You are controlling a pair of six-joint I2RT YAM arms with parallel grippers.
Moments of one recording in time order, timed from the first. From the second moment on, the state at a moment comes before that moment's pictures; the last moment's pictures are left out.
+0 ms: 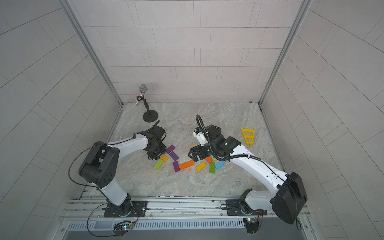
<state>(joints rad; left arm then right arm) -0.41 1.71 0.99 -0.69 0.05 -1.24 0.65 1.26 1.04 -0.68 -0.27 0.26</state>
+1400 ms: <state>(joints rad) -0.40 2.09 1.87 -1.22 -0.17 -0.38 0.50 1.36 1.16 -0.67 -0.46 0.30</state>
